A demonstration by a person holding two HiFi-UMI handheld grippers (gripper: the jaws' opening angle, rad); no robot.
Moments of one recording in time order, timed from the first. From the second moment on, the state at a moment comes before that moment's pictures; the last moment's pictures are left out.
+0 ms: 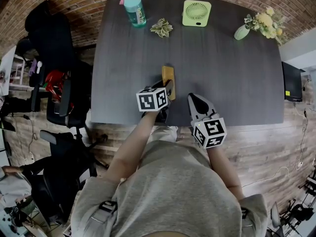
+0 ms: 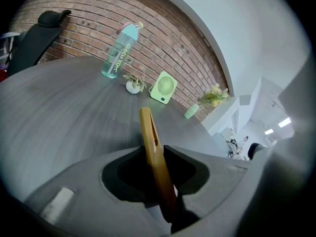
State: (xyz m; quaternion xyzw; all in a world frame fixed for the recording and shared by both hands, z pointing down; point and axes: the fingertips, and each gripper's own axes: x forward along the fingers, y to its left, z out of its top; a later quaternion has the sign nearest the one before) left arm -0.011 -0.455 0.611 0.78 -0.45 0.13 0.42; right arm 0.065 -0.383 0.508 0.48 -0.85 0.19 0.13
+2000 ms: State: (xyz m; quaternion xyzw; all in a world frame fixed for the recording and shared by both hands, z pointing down) left arm -0.050 -0.411 0.582 0.78 -0.53 0.15 0.30; right arm 0.075 -0.340 0.494 0.48 -0.85 0.16 0.11
